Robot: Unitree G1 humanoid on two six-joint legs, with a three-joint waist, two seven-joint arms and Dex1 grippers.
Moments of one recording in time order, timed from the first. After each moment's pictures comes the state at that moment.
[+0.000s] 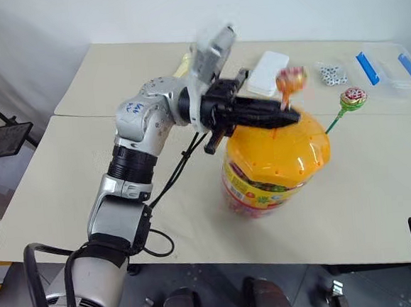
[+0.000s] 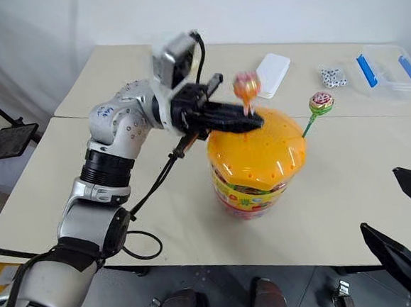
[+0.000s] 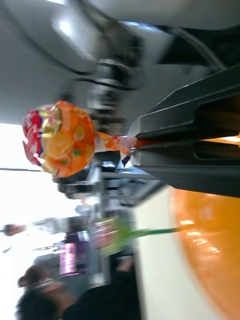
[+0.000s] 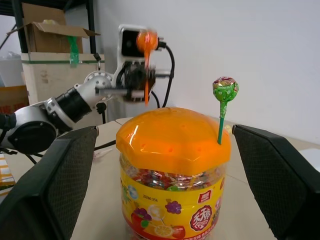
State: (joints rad) left arm -1.25 0.20 -0.02 0.39 -0.71 0.67 -1.39; right arm 0.64 -0.47 -0.96 -0.80 1.30 0.19 1.02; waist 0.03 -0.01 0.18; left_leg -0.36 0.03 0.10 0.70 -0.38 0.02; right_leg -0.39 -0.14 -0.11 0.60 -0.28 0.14
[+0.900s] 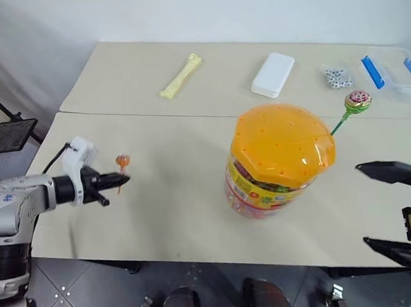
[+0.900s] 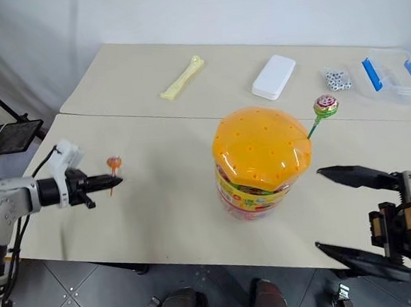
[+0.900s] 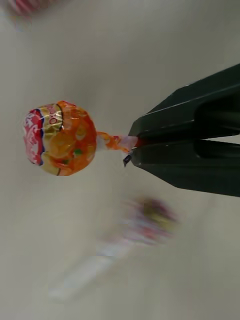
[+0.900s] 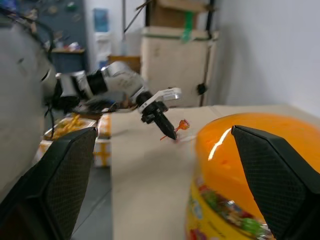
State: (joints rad) left arm -0.38 0.94 0.13 -0.02 -0.44 0.99 -0.87; right arm 0.34 -0.81 -0.74 -0.68 1.22 0.31 1.24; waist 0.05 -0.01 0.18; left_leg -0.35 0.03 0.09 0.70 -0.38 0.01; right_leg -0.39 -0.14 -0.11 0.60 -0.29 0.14
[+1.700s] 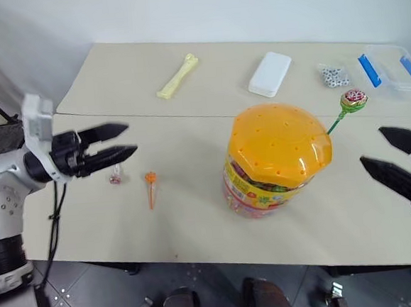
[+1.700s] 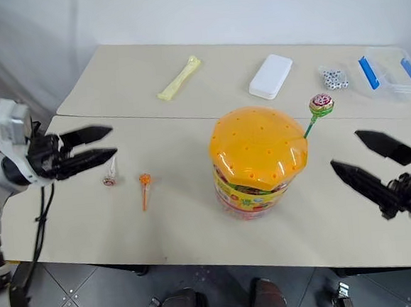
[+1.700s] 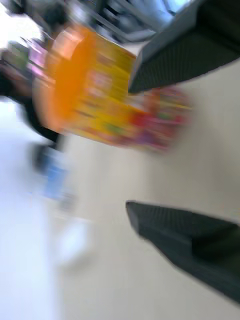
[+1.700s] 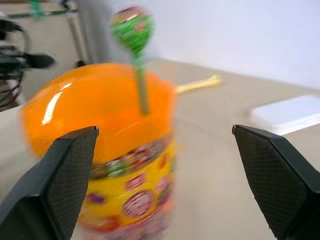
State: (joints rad) left arm -0.57 0.71 0.39 -0.06 -0.83 0.71 -1.14; right arm 0.22 -0.83 -0.80 -0.53 1.19 0.50 0.75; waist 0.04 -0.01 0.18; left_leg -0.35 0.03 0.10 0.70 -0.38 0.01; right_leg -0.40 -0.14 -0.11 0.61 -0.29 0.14
